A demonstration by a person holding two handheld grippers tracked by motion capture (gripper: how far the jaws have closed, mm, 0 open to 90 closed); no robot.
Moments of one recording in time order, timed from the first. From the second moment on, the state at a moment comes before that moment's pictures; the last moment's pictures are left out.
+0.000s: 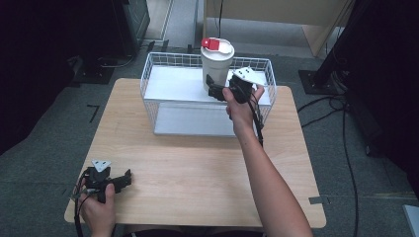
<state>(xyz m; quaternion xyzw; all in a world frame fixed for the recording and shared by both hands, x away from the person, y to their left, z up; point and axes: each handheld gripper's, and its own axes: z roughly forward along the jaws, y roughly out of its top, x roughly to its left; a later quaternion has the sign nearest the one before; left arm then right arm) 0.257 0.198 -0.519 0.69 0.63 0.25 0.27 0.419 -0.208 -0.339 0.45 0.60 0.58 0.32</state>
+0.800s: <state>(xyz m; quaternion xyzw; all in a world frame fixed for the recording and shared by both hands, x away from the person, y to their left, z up) 0.257 0.198 -0.519 0.69 0.63 0.25 0.27 0.366 -0.237 -0.369 0.43 0.61 0.59 0.32</state>
